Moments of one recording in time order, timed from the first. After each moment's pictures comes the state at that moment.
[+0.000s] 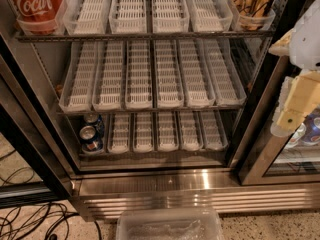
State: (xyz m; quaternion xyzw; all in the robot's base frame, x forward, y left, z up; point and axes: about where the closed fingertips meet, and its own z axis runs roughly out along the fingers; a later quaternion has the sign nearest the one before) arm 0.438 -0.217 0.976 -0.60 0.78 -0.03 0.16
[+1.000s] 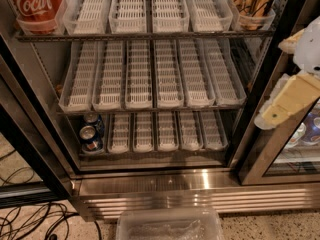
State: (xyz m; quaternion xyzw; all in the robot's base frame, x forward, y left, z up) arm 0.452 -0.212 0.978 -0.52 0.81 -0.02 0.26
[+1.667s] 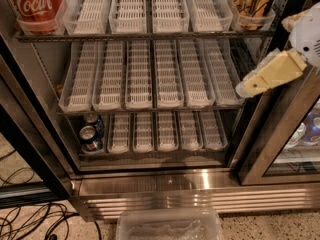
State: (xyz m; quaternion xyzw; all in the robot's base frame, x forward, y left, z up) arm 0.497 -0.208 1.008 -0.44 0.81 -0.01 0.39
